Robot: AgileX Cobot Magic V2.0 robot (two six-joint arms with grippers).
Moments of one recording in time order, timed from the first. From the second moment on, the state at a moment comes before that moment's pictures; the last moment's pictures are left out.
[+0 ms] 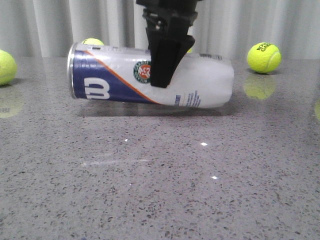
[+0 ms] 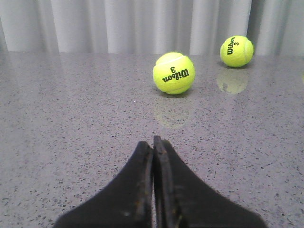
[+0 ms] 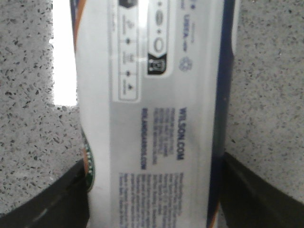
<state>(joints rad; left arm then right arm) 0.03 0.00 0.00 0.02 0.16 -0.01 0.62 1.96 -1.87 0.10 1.24 -0.99</state>
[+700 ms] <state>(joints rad) 0.03 0.00 0.00 0.02 0.16 -0.01 0.63 1.96 -1.84 0.10 1.23 -0.99</state>
